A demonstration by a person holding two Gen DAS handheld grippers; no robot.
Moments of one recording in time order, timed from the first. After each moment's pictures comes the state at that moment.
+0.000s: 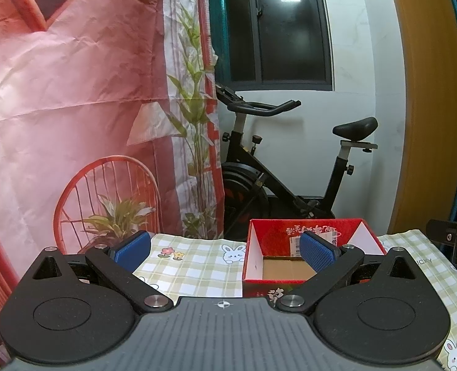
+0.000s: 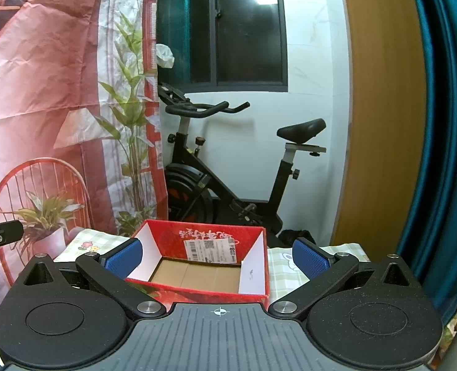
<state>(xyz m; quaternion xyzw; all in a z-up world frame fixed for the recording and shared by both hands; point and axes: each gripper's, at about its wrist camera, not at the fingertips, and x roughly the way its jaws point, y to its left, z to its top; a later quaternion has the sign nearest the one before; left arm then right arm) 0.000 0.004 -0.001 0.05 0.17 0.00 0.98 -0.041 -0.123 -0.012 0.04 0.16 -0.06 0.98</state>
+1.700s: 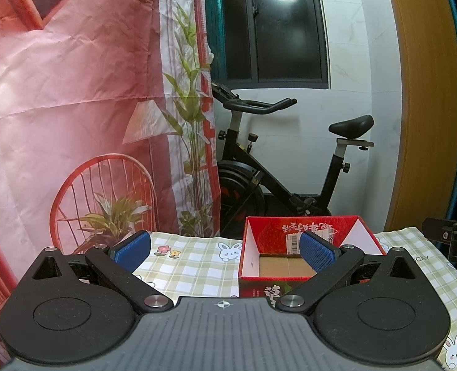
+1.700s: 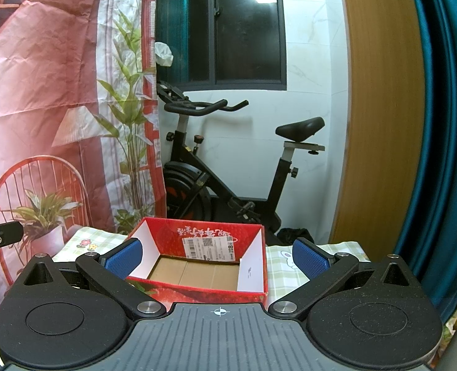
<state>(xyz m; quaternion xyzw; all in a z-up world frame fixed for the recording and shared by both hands) -0.001 0.005 -0.005 0.05 0.17 0.00 0.98 -0.040 -0.125 -0.015 0.04 0.16 -0.06 0.98</state>
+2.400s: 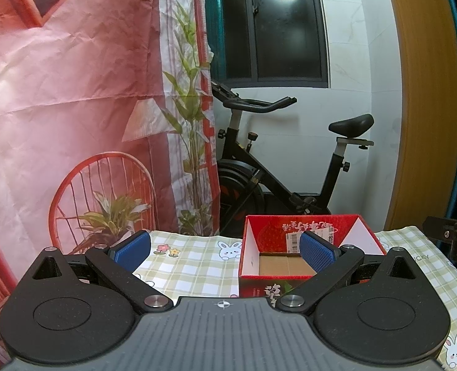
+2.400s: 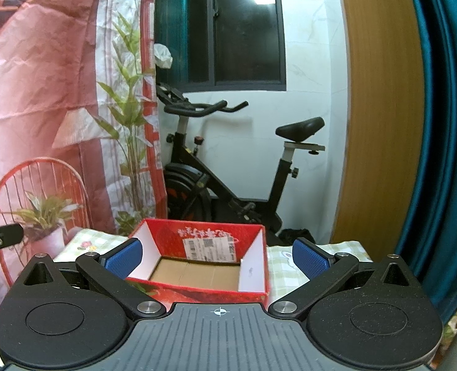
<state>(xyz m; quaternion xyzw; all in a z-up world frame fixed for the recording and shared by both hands) 0.001 0.004 -0.012 0.05 0.17 0.00 0.98 -0.042 -0.129 -0.021 0.05 0.15 -0.06 0.99</state>
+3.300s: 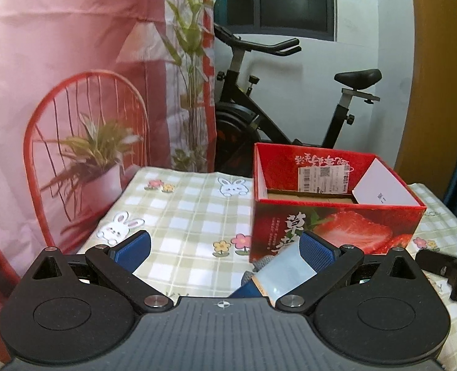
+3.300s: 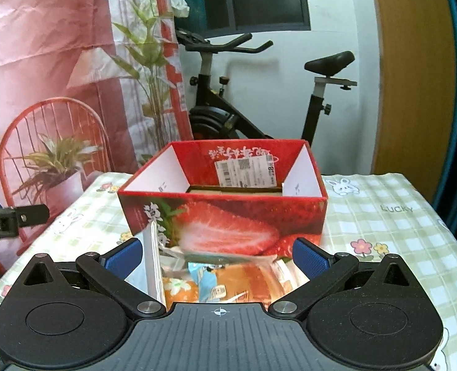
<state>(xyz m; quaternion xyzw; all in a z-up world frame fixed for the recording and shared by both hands) 0.040 0.056 -0.106 0.02 0.26 -0.02 0.97 -0.018 -0.097 -0.138 0.07 0.24 -0.01 0.97</state>
